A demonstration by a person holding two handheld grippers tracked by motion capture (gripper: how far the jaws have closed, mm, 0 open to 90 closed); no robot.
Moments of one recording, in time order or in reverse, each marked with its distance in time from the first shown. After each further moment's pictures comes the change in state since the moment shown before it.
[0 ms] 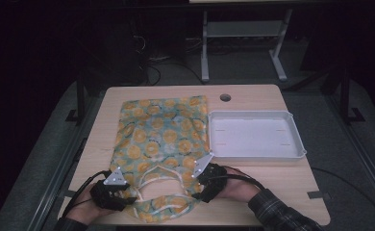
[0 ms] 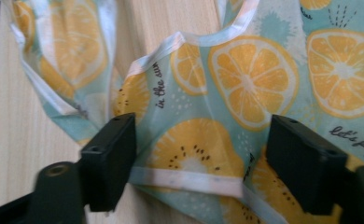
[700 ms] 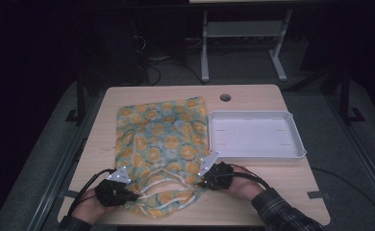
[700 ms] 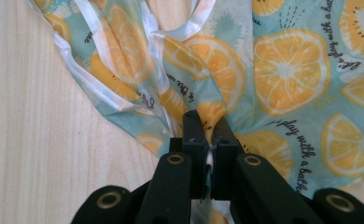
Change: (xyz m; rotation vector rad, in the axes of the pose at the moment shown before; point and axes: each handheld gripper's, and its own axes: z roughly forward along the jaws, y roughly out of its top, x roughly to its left) left arm -0.001 0.012 0.002 0.022 -0.148 -0.048; right arm -0.005 -0.010 -0.013 0.000 -0.017 -0.003
